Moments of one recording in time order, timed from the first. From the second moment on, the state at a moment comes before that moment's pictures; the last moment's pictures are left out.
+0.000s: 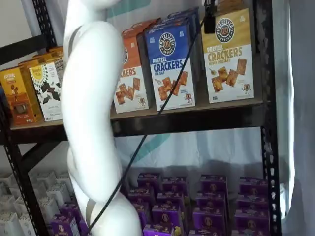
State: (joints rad) arm -0.66 -0.03 -1.92 0.33 1.74 -2.11
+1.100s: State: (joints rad) arm -0.62 0.01 -1.97 0.24 1.80 -2.11
